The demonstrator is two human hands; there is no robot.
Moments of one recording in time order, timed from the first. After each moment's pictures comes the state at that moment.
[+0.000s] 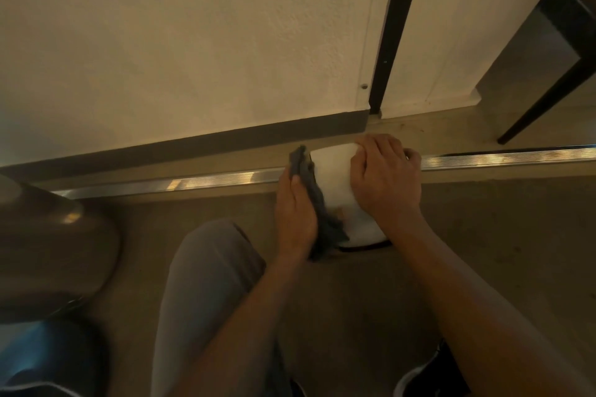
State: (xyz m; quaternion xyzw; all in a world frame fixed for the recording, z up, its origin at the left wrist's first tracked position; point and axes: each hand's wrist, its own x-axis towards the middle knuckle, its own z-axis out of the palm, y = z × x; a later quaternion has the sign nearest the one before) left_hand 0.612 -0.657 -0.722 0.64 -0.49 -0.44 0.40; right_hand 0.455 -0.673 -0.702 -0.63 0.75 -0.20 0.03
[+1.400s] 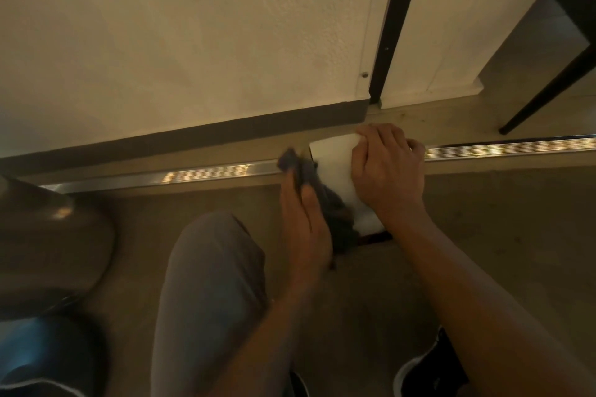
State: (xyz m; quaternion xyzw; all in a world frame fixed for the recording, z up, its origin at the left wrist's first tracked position) left_hand 0.598 -0.622 -0.722 0.64 -0.47 -0.43 0.43; right_hand 0.455 -0.675 -0.702 -0.64 0.74 -0.21 0.03
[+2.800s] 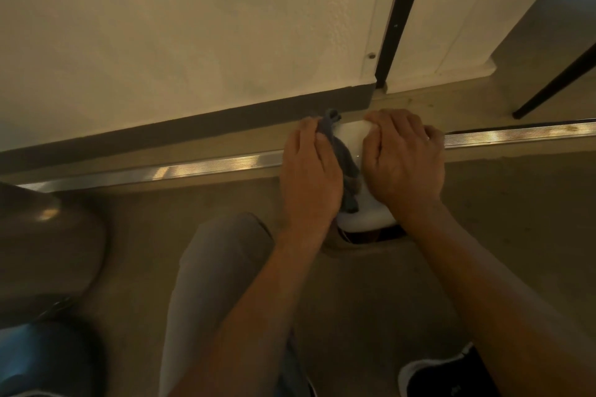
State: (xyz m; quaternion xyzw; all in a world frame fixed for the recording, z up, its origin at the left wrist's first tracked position) left_hand 0.592 -0.690 -0.711 0.62 -0.63 -0.30 0.36; right_hand 0.457 -0.678 -0.704 -0.63 0.75 -0.20 -0.01
